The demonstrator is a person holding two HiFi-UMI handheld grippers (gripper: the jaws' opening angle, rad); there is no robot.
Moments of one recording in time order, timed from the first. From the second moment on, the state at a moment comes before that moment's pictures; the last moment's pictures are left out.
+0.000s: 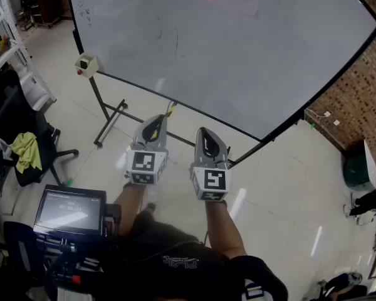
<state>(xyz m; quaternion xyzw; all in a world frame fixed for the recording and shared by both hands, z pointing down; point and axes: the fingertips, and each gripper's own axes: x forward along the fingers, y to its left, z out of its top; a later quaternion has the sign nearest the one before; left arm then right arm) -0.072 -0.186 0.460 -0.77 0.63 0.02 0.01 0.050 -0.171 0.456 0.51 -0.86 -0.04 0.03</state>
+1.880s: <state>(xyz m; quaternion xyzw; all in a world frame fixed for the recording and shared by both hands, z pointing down) -0.060 -0.424 0.174 -0.78 0.56 0.10 0.27 0.086 -0.399 0.249 0.52 -0.83 -0.06 -0.18</state>
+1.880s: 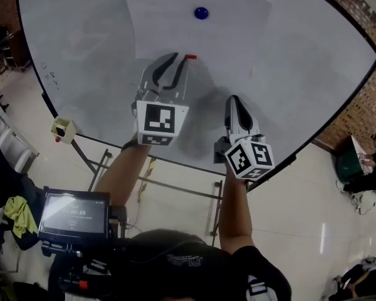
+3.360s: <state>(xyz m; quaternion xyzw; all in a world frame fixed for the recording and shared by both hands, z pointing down) -0.050 -0.453 0.076 -0.77 0.54 0.10 0.32 0.065 -0.432 0.182 0.39 -0.88 0.03 -0.28</state>
